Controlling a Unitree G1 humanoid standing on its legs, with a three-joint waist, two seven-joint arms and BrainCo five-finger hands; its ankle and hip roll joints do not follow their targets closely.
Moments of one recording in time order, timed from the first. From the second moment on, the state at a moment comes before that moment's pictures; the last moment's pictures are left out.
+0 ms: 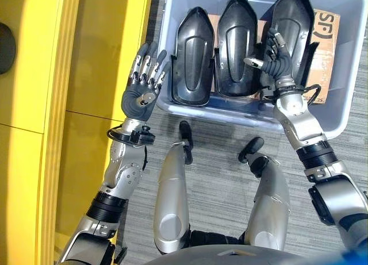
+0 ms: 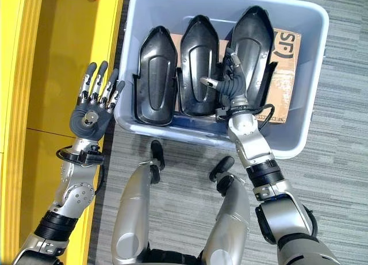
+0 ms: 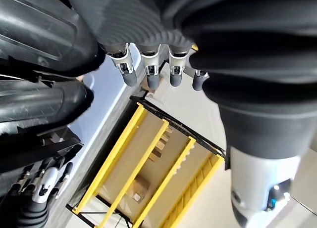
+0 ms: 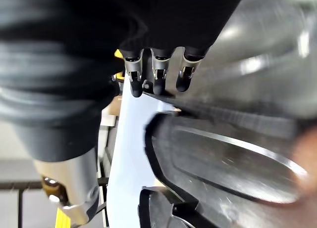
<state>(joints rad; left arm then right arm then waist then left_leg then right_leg) -0.24 0.42 -0.19 -0.12 -0.97 -0.39 -0.23 -0.74 -0.43 0.25 0.26 0.13 0.01 -0.38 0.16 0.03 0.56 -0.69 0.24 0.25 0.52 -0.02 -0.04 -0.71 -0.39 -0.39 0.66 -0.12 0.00</state>
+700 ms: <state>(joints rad) -0.18 0.43 -0.22 -0.20 -0.96 -0.37 -0.24 -0.61 -0.41 0.13 -0.09 -0.32 -0.06 -0.77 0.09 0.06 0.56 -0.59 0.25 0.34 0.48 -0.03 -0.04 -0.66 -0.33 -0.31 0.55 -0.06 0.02</state>
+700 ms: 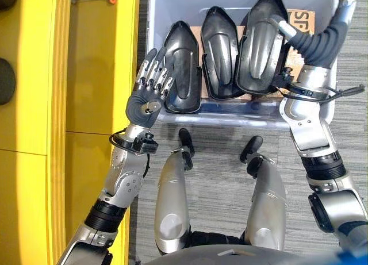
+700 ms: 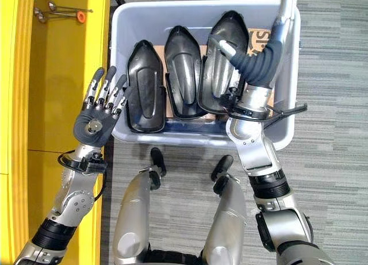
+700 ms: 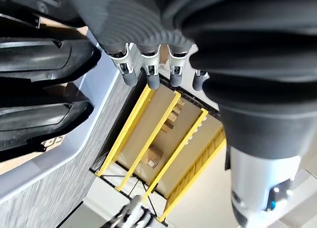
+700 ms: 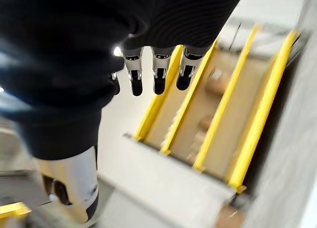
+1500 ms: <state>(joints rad) -0.25 0.43 -0.27 -0.16 -0.97 -0.36 -0.34 -0.65 -0.41 0.17 0.28 -0.15 0.16 -0.72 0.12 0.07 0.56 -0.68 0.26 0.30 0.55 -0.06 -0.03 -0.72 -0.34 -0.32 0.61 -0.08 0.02</state>
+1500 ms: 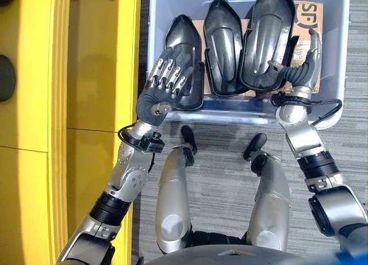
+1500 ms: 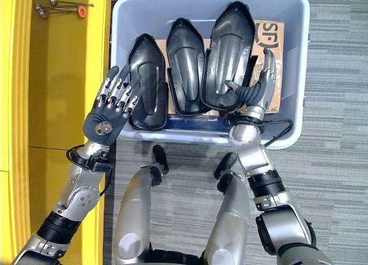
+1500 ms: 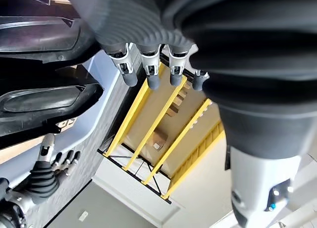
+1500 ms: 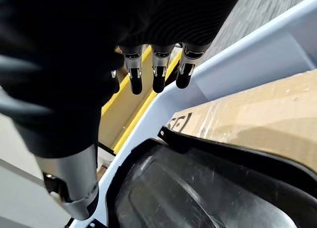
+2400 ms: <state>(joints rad) -0.28 0.39 -0.26 -0.11 -1.16 -0.31 -0.36 -0.86 -0.42 0.20 0.69 0.10 0.24 -0.87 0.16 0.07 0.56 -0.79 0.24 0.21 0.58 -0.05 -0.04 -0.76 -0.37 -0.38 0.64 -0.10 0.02</state>
